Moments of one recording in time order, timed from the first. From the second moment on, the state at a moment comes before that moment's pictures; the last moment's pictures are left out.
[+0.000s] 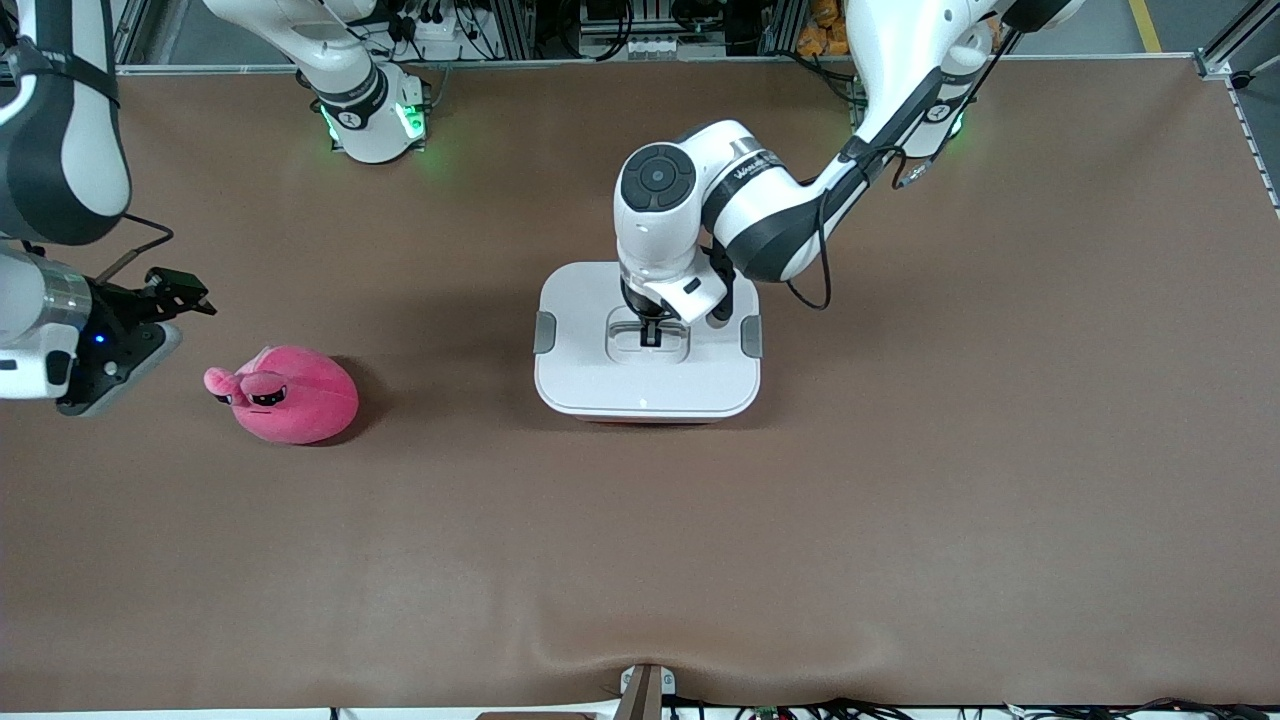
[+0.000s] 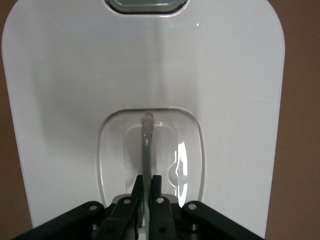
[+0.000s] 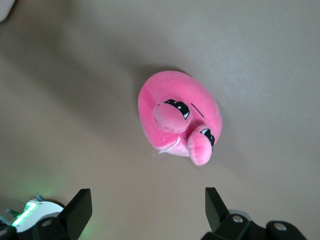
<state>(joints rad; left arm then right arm) -0.42 0.60 -0.49 -1.46 0.27 2.00 -2.47 0.02 0.23 -0.07 -1.58 -0.01 1.58 -0.84</state>
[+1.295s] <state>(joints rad) -0.41 0.54 -0.49 -1.44 0.30 1.99 -2.43 0.01 0.26 -0.08 -1.83 -0.02 1.99 -1.33</state>
